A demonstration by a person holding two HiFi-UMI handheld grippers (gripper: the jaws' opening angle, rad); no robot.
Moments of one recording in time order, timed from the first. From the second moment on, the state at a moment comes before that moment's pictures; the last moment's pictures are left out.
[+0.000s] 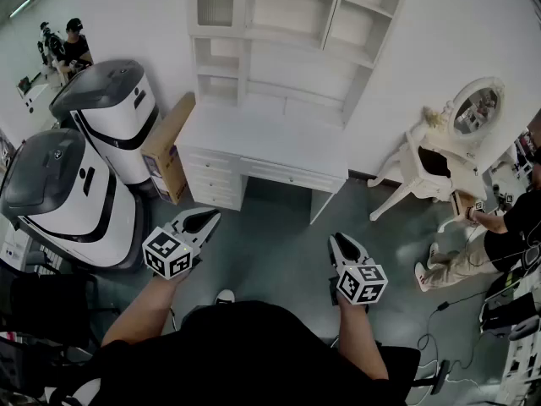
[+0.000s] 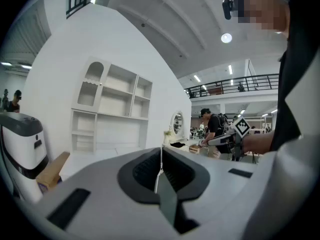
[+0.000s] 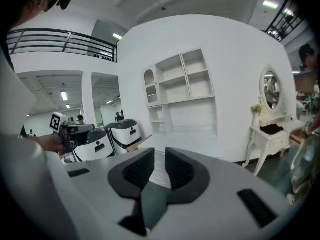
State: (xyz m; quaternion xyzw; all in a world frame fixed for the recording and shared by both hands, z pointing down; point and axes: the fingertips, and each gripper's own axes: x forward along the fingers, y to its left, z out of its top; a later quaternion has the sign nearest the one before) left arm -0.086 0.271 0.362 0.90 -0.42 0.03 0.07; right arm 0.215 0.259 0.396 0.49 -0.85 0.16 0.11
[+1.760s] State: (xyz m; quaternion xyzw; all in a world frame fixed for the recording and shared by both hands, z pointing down) left arm -0.182 0.127 0.400 0.94 -0.33 0.04 0.11; right arm 0.124 0.160 0.415 0.58 -0.79 0.18 0.12
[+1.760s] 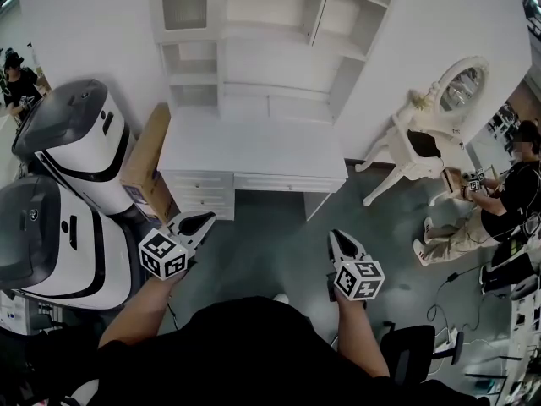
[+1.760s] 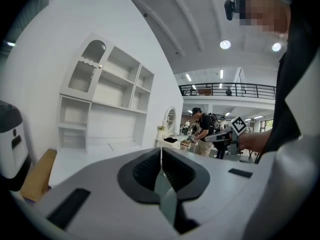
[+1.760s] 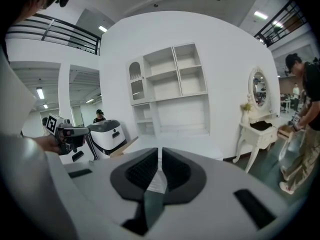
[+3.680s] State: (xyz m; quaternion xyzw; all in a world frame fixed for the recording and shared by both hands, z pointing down) left arm -0.071 -0.037 0.426 0.90 -0.41 0.10 0.13; right arm 0.185 -0.092 0.476 0.45 -0.86 0.22 0.13
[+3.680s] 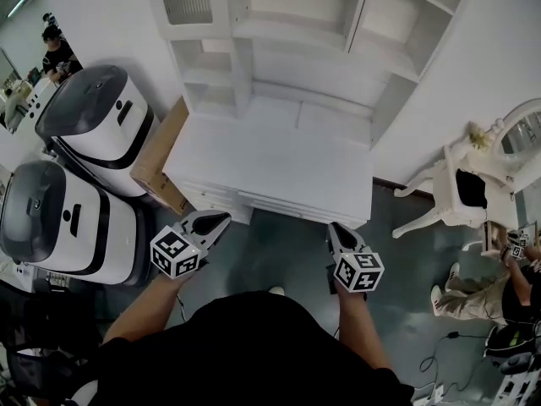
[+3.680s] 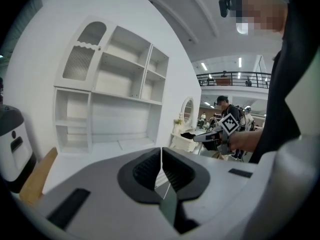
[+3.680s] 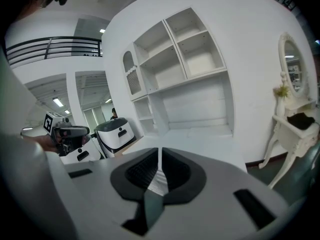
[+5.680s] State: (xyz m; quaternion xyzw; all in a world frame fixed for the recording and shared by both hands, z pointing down) left arm -0.052 -0.117 0.442 0.94 -0.29 0.12 0.12; right arm 0.189 -0.109 0.490 0.53 -0.80 0.25 0.14
